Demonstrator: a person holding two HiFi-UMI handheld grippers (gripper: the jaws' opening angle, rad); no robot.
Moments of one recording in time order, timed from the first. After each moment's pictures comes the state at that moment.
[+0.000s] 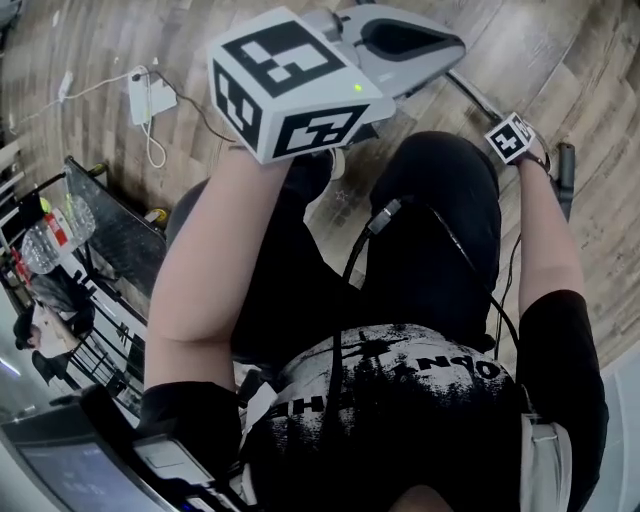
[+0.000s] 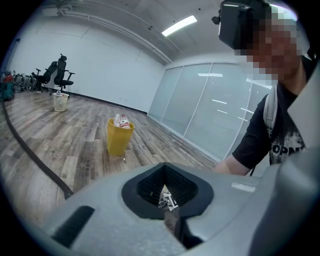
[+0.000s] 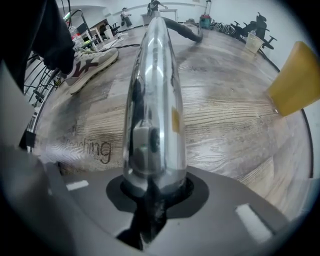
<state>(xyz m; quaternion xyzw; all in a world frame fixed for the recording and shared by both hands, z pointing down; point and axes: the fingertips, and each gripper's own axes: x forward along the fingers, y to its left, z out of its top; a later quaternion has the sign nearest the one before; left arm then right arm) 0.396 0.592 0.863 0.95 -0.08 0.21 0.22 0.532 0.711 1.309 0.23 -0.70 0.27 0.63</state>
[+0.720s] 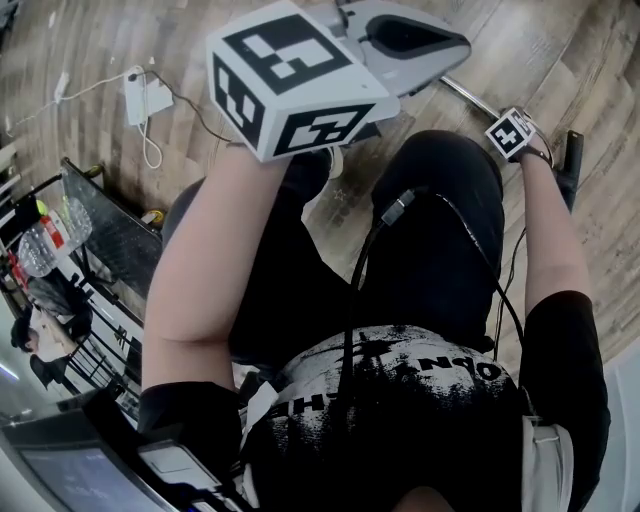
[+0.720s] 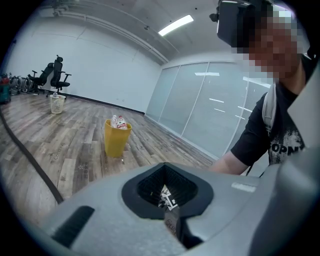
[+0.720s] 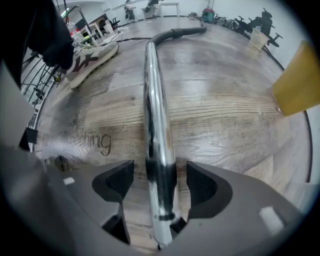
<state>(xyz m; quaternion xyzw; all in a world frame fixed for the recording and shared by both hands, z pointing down) 0.393 0.596 0.861 0.95 -0.07 0.21 0.20 0.547 0.718 1.309 0.22 -0.65 0.27 0.67</state>
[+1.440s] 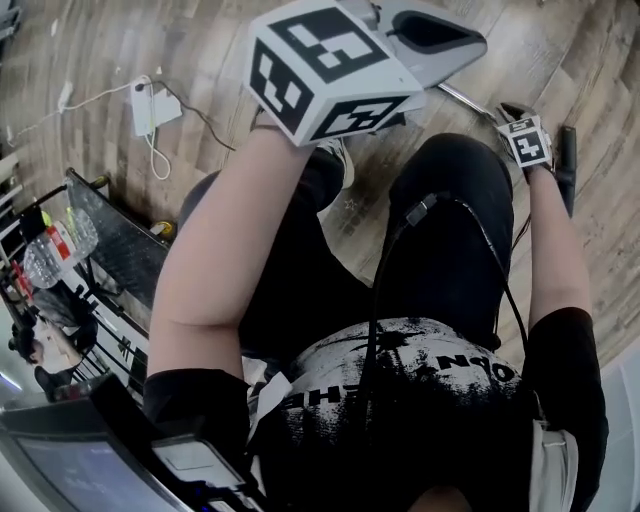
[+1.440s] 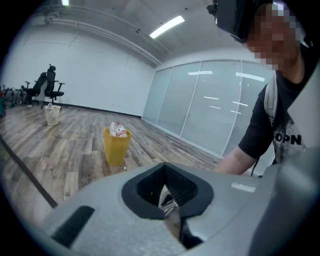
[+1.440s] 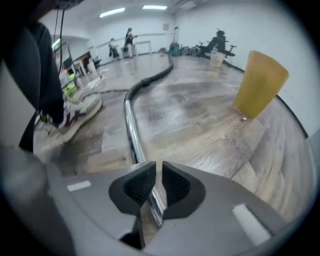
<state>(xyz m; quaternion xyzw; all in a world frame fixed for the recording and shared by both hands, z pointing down) 0.393 0.576 0.852 0.96 -0.05 0.21 0.16 0.509 0.649 1.240 0.38 -0.74 0.27 0.48</state>
